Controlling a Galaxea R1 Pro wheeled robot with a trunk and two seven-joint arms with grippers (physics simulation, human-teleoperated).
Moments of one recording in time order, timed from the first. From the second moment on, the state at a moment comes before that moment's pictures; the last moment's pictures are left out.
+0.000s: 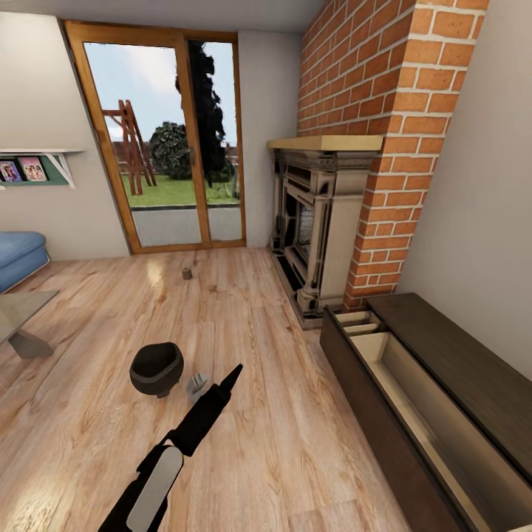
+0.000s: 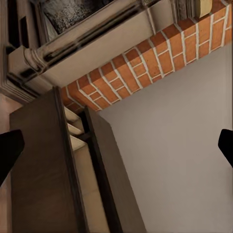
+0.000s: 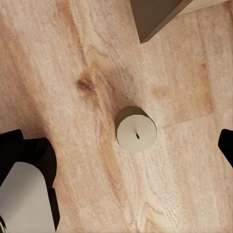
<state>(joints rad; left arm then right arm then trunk) -0.29 -0.06 -0.13 -1.11 0.94 0.13 -0.43 -0.27 -0.41 -0.26 -0.13 0.13 0.08 0.39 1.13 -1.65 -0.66</state>
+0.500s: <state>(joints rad) -0.29 -0.06 -0.13 -1.10 0.93 0.13 -0.63 -0.27 -0.41 -0.26 -0.13 0.13 0.08 0.39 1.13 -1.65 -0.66</state>
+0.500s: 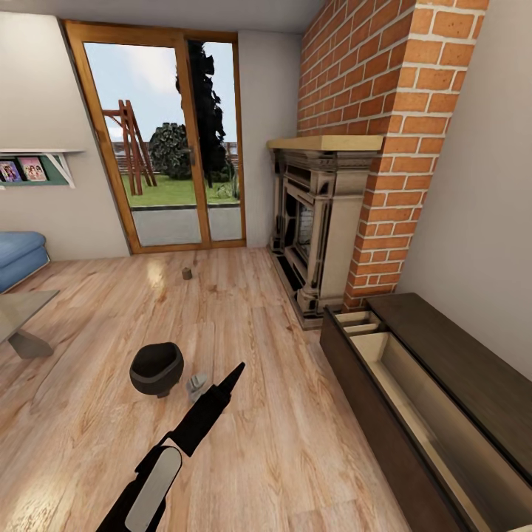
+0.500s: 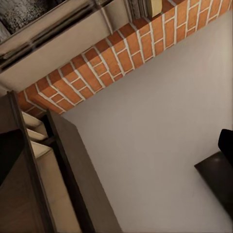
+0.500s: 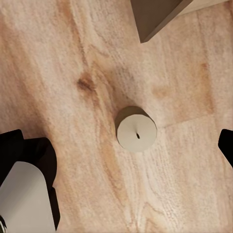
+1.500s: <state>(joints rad) -0.29 -0.08 -0.12 -0.95 0.94 0.13 -0.82 -0.27 -0.41 -0.26 -0.13 0.13 0.08 0.39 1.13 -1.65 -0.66</state>
